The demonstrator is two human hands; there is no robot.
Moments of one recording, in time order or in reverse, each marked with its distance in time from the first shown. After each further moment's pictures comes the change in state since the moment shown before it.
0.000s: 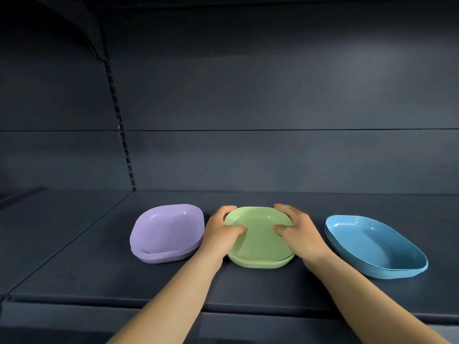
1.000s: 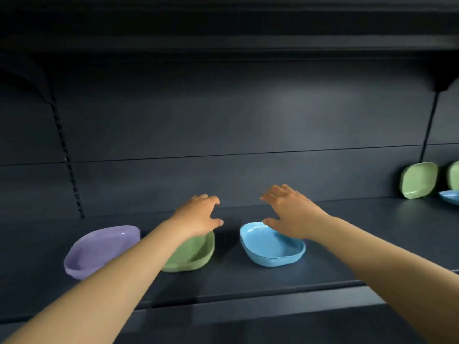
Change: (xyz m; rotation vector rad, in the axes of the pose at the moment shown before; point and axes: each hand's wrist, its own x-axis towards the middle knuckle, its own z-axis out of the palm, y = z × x) left_hand -0.036 0.112 0.074 1.113 -0.194 0.429; right_hand -0.036 -0.015 -0.183 -1.152 -0.018 -0.478
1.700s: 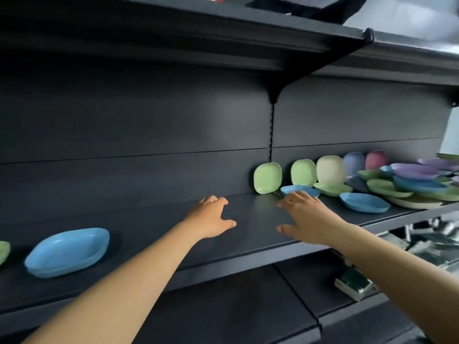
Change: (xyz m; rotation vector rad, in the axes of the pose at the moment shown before) left_hand 0.045 0.419 0.094 -0.150 -0.073 0.227; right_hand -0.265 0.346 -0.040 -0.114 -0.088 0.296
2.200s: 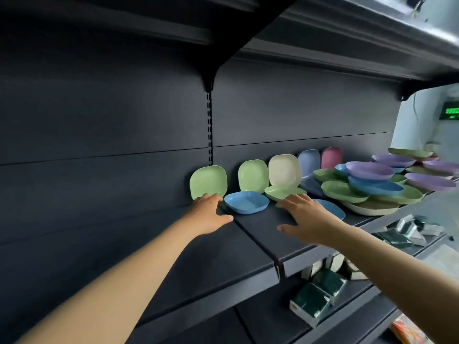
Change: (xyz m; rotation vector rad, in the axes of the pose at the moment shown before) left_hand 0.190 0.121 0.087 -0.117 -0.056 0.070; right_hand 0.045 0.211 0.070 0.093 -0.026 0.163
